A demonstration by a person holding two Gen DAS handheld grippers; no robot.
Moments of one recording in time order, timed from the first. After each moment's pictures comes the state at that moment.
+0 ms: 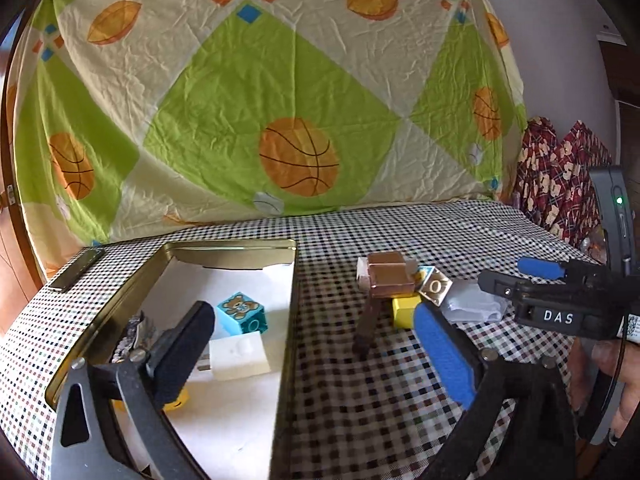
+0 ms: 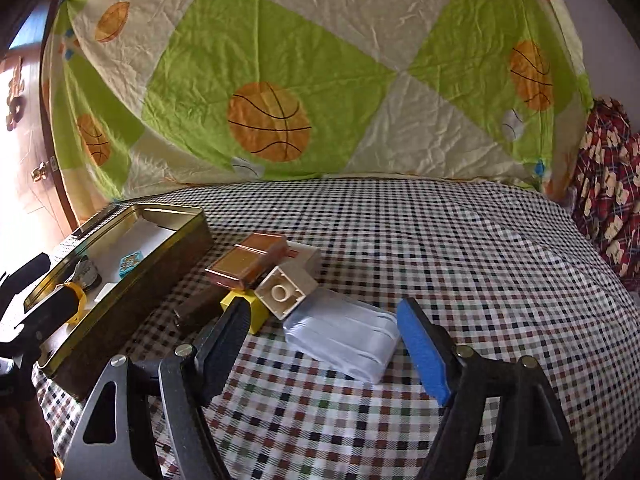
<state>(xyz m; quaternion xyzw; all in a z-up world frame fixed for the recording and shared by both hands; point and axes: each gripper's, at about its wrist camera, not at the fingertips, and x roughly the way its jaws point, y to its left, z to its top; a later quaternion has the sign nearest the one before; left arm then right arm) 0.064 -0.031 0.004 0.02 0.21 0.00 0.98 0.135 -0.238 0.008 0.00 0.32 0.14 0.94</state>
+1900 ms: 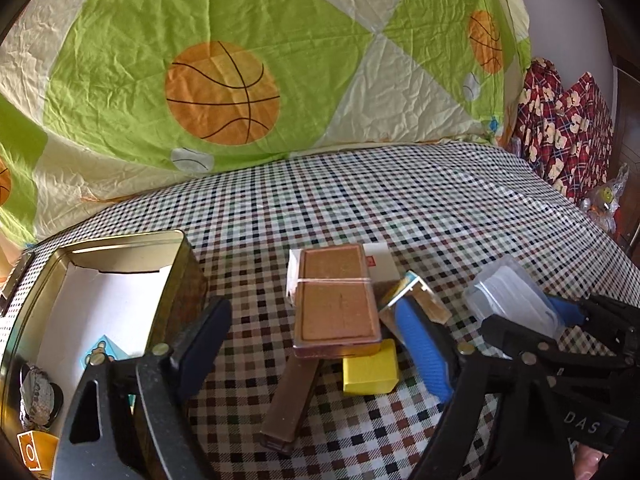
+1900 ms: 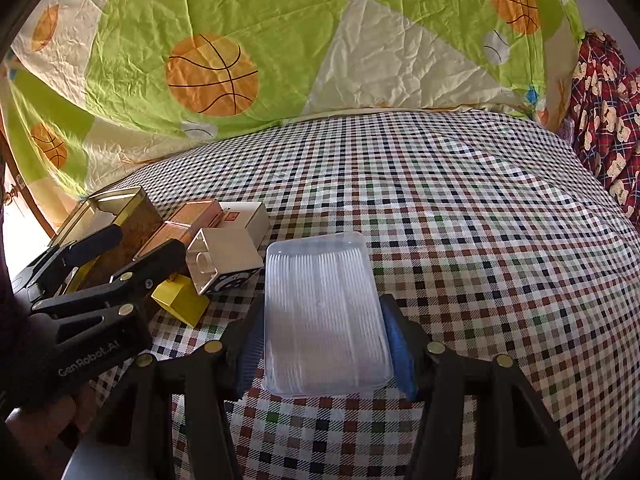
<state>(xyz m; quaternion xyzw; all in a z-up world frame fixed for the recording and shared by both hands) 0.190 -0.095 -0.027 0.03 0.33 -0.05 0.94 0.176 -0.250 -0.032 0.03 0.40 0.12 0.91</state>
